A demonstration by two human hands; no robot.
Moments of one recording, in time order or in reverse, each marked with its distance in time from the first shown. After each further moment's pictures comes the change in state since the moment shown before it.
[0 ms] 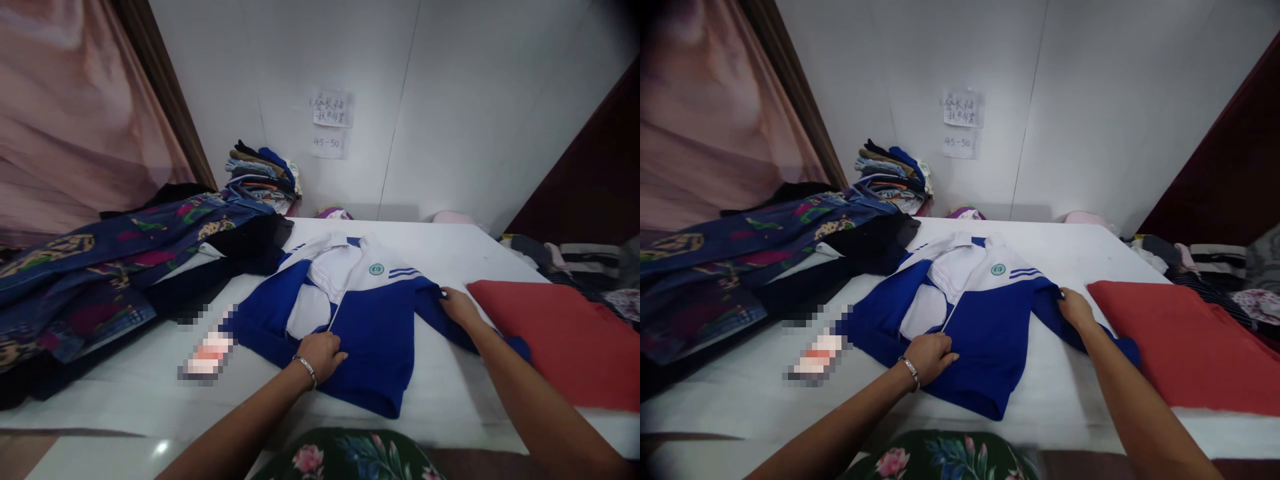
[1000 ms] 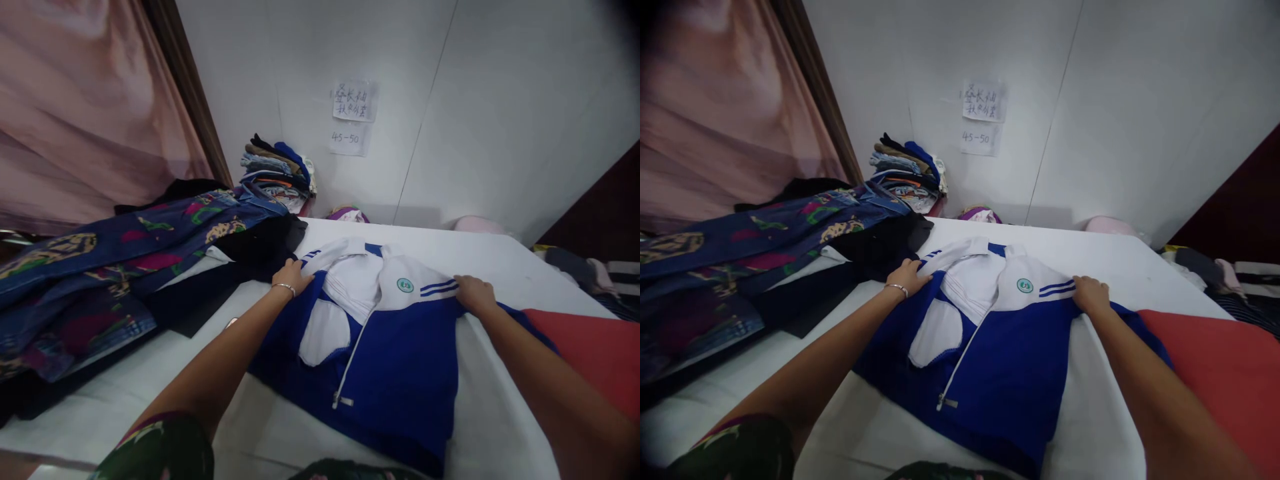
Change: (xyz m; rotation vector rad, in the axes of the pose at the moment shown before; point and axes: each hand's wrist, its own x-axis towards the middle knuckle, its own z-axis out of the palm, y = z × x) left_hand 0.120 -0.169 -0.076 0.004 0.290 -0.525; right_hand 0.100 -0.045 0.002 -0.239 -0.046 -0.098
